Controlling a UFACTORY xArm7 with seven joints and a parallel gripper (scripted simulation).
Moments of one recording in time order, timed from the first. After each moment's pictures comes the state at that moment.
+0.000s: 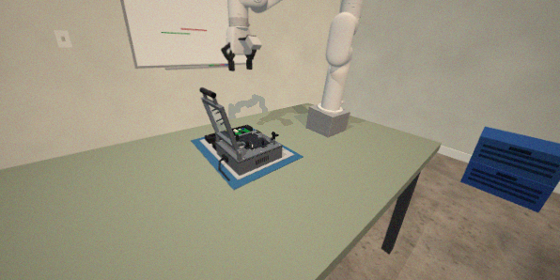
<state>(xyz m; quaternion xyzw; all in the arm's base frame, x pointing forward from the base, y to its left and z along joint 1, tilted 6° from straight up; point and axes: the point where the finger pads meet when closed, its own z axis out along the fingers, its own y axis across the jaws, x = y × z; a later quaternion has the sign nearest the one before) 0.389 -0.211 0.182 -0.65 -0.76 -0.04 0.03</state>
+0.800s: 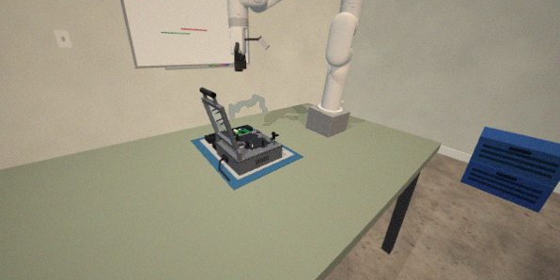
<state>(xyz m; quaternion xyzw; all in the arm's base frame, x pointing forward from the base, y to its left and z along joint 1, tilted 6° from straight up) 0.389 -0.211 0.182 -0.34 -0.94 -0.04 0.02</state>
